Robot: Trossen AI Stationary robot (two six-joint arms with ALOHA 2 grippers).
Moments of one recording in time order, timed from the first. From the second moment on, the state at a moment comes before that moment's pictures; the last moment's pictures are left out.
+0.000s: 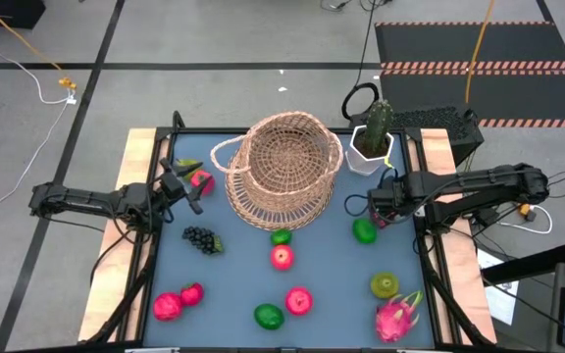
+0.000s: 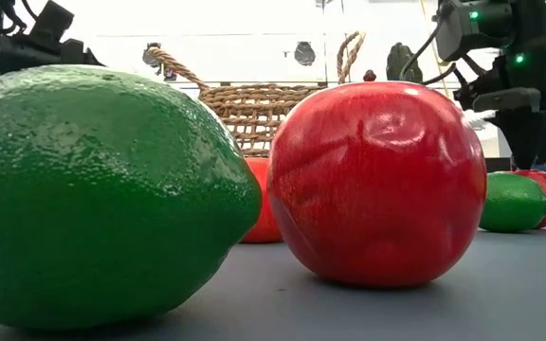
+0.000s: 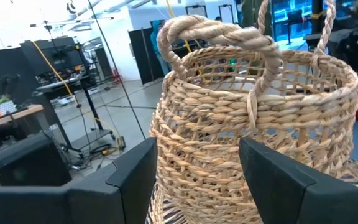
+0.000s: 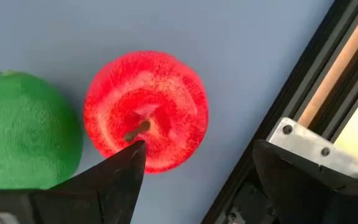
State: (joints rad) left arm -0.08 0.28 0.11 0.24 -0.72 0.26; right arm -0.01 1.10 0.74 -1.35 0.18 1.06
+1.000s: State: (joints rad) left arm -0.08 0.28 0.11 0.24 -0.61 0.28; right arm -0.09 1.06 0.74 -1.30 0.06 0.92
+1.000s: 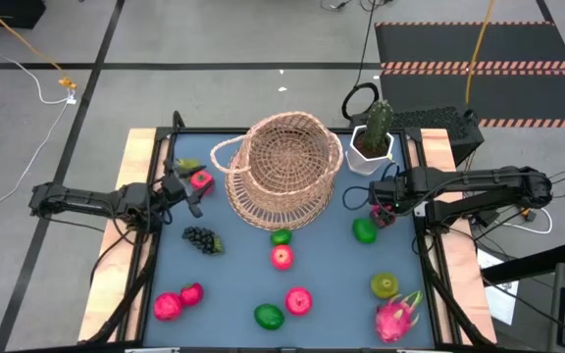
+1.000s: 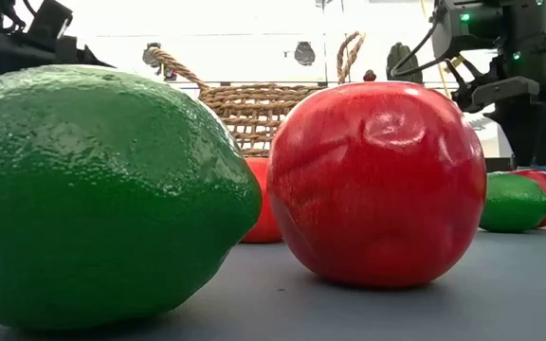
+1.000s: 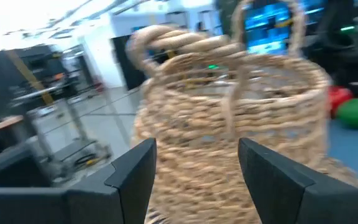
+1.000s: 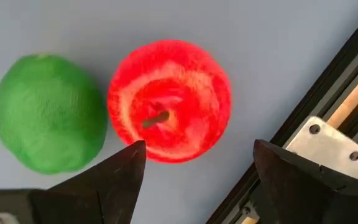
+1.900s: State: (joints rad) left arm -0.07 0.46 0.11 0.36 -0.60 0.02; right arm -0.09 1.08 0.73 -1.10 0.13 0.81
